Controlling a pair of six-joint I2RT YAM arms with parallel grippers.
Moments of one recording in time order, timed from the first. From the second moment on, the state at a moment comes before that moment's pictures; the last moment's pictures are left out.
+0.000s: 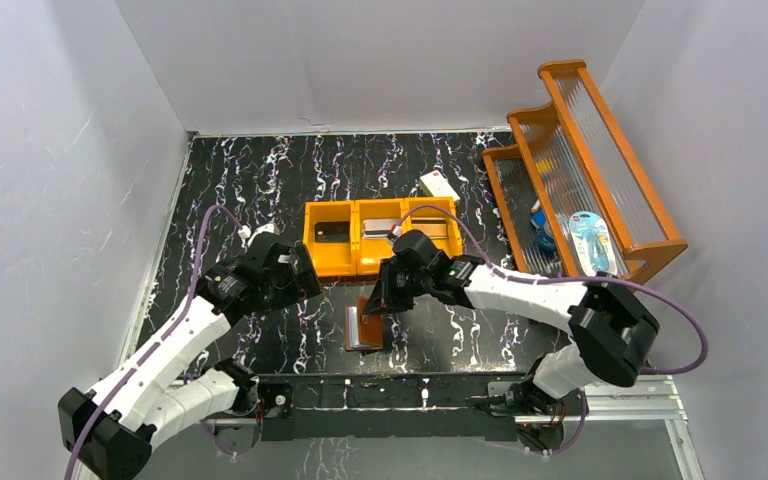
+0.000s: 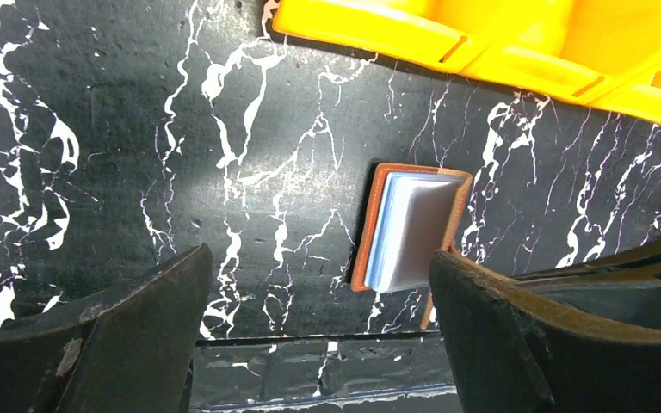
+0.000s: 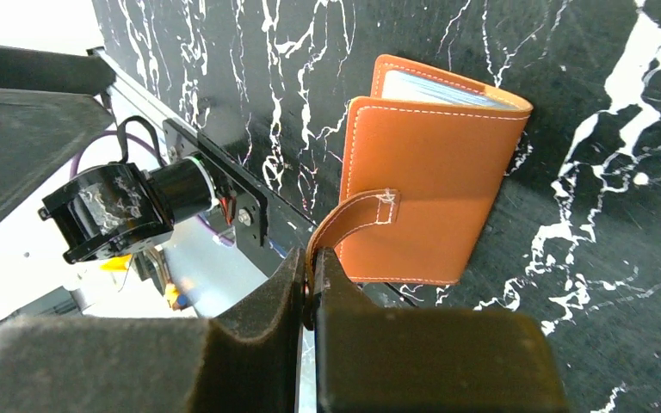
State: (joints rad) left arm -0.58 0.91 0.81 -0.89 -0.16 -0.83; right arm 0.96 1.47 0.87 -0.17 -0.33 1.01
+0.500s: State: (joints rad) left arm -0.61 1.15 0.82 -0.68 0.14 -0.81; right arm 0.86 1.21 0.46 -0.20 -0.15 1.09
